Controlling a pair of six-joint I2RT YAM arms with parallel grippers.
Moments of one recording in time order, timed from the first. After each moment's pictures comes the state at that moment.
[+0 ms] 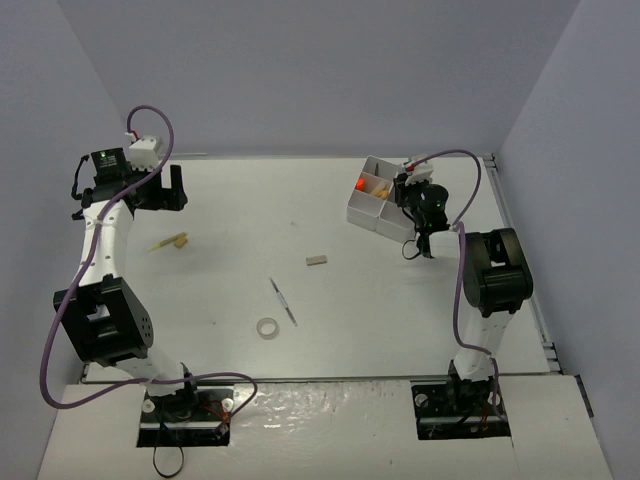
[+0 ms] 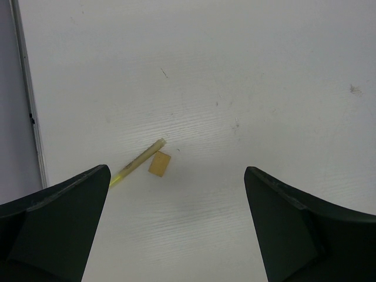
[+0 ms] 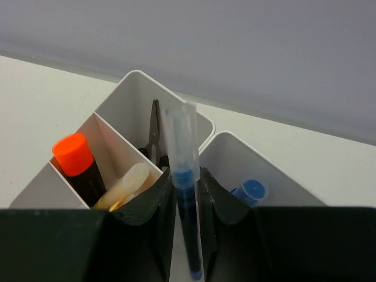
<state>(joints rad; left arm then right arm) 0.26 1.60 1.47 -0.58 0.38 0.22 0.14 1.93 0.94 0.95 -0.12 -0.09</state>
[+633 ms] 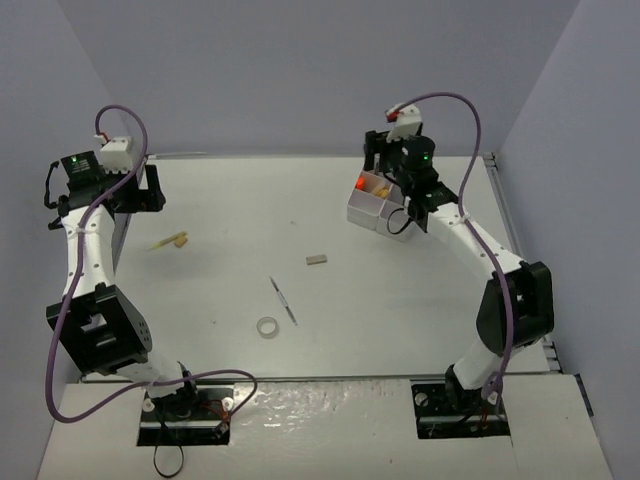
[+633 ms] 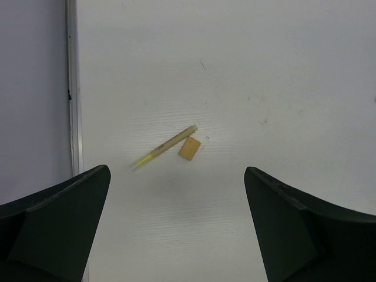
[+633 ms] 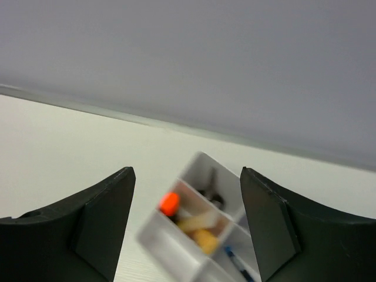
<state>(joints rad) 0.38 1.55 1.47 -0.61 0.39 0.22 0.32 1.64 1.28 0.26 0.09 -0.02</state>
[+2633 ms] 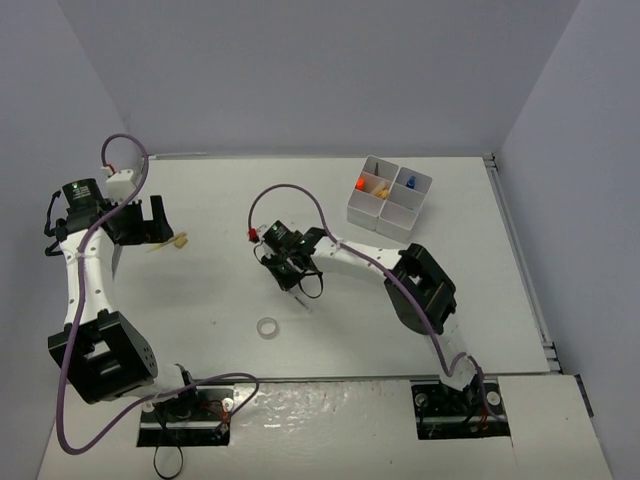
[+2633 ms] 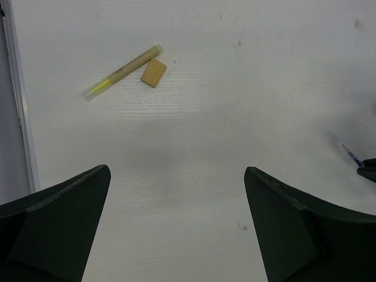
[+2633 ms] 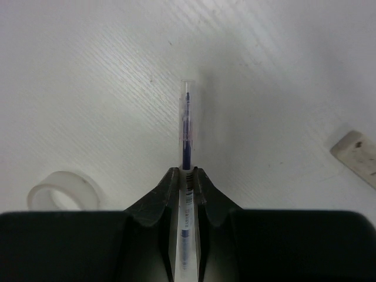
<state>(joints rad) 0.42 1.40 1.30 -0.80 0.45 0.25 0.93 2.12 1.61 -0.57 -0.04 0.15</state>
